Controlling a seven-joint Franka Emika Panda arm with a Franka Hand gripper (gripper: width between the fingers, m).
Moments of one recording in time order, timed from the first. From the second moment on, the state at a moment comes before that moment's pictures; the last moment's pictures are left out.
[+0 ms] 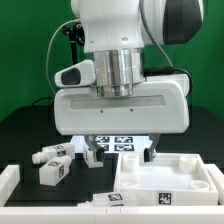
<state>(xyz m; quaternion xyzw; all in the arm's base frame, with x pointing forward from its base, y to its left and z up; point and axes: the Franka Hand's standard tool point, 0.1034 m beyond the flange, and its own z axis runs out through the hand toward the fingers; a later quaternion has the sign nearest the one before) 0.607 -0.022 0.072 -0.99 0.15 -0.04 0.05</state>
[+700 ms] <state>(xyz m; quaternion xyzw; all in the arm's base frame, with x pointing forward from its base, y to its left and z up) 0.611 -0.029 0.071 -0.93 0.35 -0.03 0.07</state>
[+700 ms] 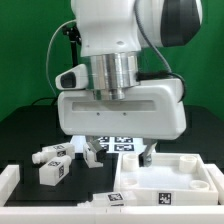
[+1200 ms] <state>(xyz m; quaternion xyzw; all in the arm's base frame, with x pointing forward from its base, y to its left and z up) 0.612 -0.027 0.053 -0.85 0.52 -0.04 0.08</state>
